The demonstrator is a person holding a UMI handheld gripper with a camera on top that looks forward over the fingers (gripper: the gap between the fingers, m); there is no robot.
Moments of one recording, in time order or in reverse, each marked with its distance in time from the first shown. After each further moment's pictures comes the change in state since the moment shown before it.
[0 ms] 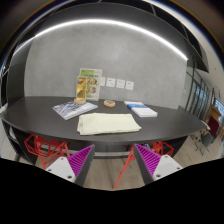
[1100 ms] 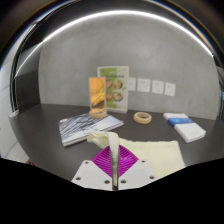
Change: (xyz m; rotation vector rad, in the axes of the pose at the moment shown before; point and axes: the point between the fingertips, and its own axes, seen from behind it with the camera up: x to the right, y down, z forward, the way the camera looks) arm -0.054 -0.091 0.267 0.076 -0.402 -0.021
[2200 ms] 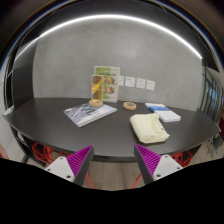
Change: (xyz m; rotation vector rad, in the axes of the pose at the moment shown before) arm -0.068 0.042 -0.167 -0.079 0.225 0.024
